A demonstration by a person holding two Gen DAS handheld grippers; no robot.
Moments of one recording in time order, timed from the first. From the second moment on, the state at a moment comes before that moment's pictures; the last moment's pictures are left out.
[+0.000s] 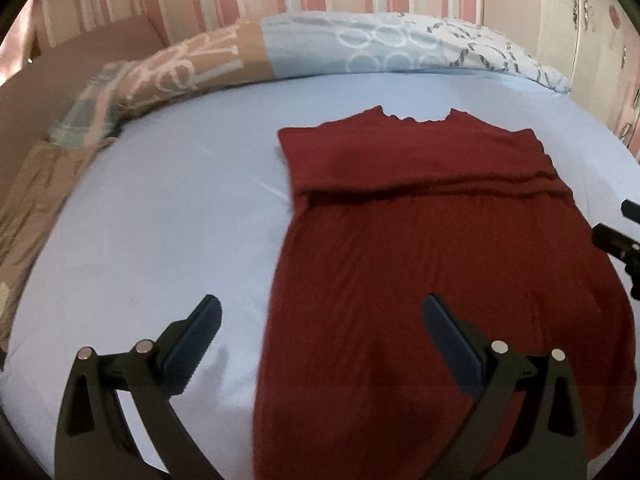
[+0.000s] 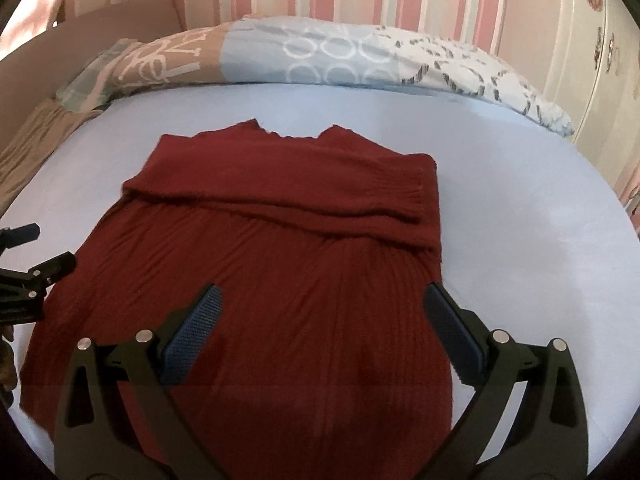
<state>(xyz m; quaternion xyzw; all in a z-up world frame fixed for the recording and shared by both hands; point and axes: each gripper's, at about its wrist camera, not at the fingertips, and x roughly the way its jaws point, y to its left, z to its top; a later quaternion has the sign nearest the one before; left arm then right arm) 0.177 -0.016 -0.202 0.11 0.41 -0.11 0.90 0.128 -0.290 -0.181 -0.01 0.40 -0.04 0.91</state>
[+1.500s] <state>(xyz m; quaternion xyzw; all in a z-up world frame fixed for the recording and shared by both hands) 0.026 0.010 -0.209 0.09 0.41 -0.12 0.90 -0.028 -0.282 -0.220 0.12 0.46 -0.02 0.88</state>
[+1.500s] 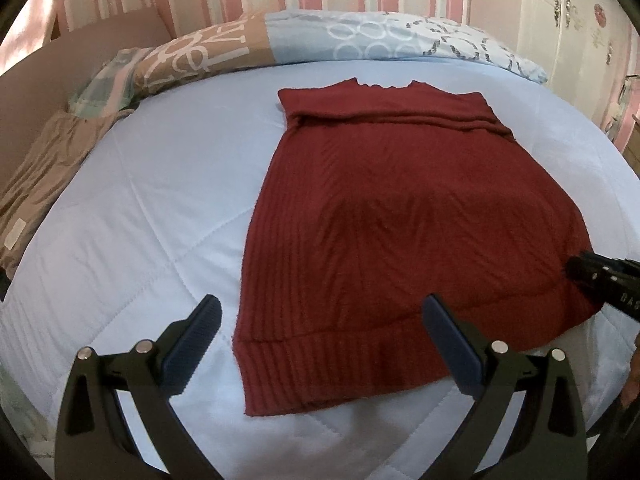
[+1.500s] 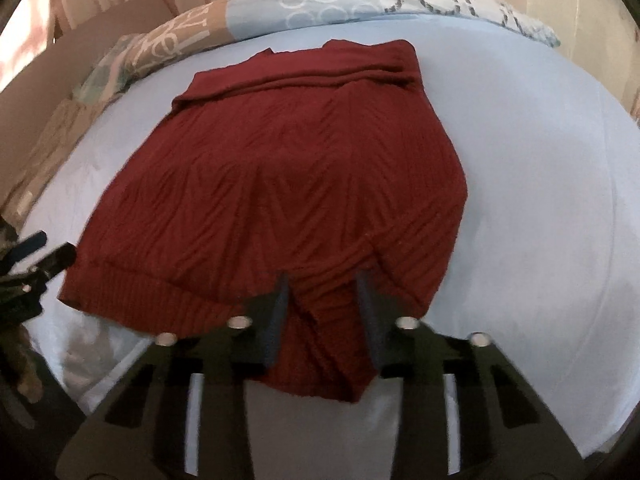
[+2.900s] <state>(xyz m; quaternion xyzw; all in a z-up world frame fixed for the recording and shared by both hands) 0.033 0.045 -0.216 0.06 0.42 -0.08 0.90 -0.074 -0.282 -0.204 0.03 0.41 -0.13 0.90</state>
